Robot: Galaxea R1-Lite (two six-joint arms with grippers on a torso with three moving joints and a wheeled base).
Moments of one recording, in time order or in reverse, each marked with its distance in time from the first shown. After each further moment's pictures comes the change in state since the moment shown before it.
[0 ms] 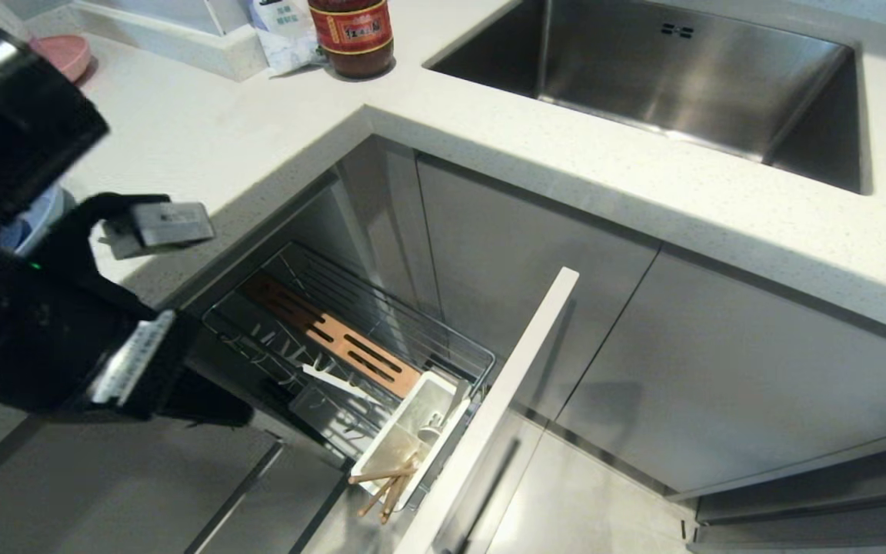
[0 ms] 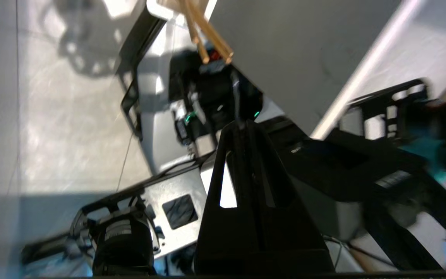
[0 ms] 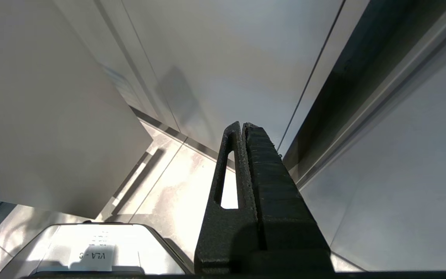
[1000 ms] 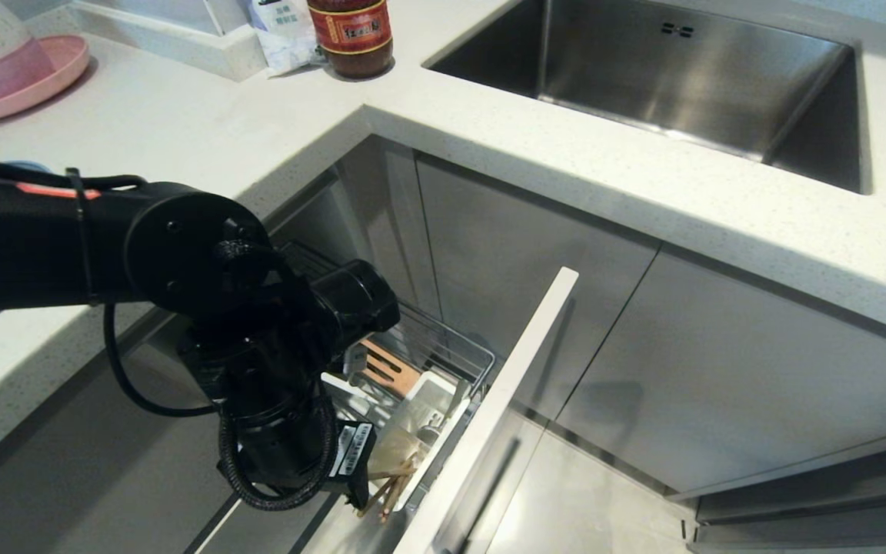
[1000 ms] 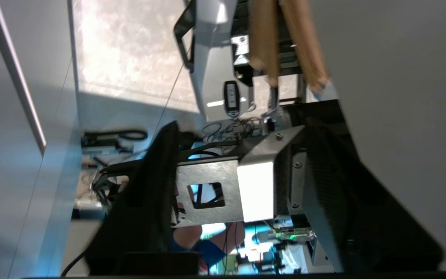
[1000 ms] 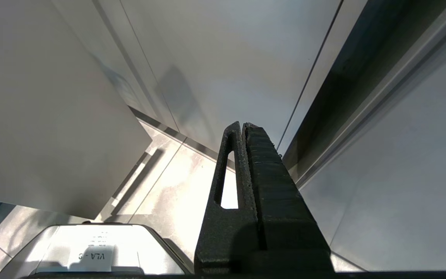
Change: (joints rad) left arm -0.088 0.382 0.108 -0.031 0.152 -0.118; right arm 0.000 0.000 0.000 0.000 0.000 0.000
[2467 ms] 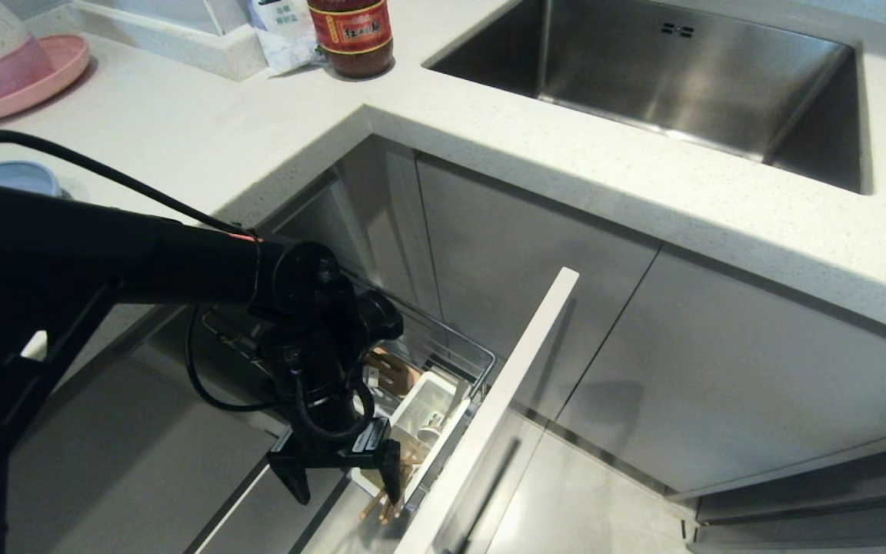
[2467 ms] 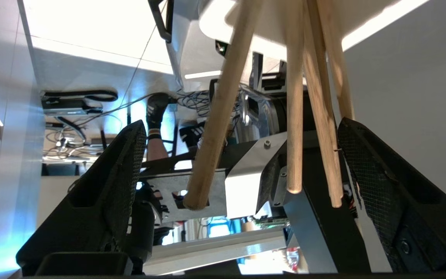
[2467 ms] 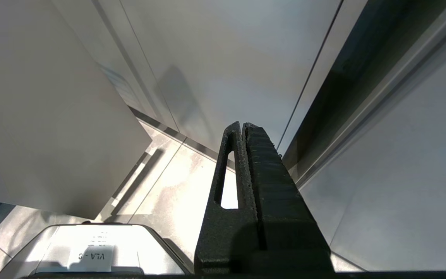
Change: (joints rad) left arm 0.167 0.252 -0.101 0.010 -0.167 0.094; right arm 0.000 0.000 0.000 0.000 0.000 0.000
